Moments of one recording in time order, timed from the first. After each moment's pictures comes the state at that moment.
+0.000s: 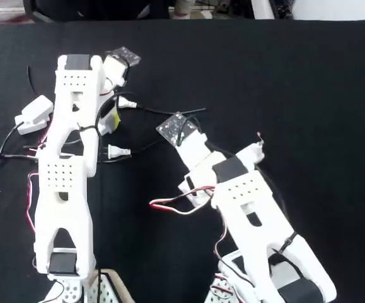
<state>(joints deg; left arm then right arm) -4.0 53.5 -60.0 100.0 -36.1 -22.7 -32.4 53.0 63.3 19.0</state>
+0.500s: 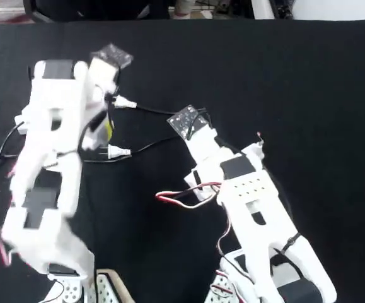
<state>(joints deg) -3.4 3.9 -3.6 89.8 -33.8 -18.2 -32.4 53.8 59.3 19.0</state>
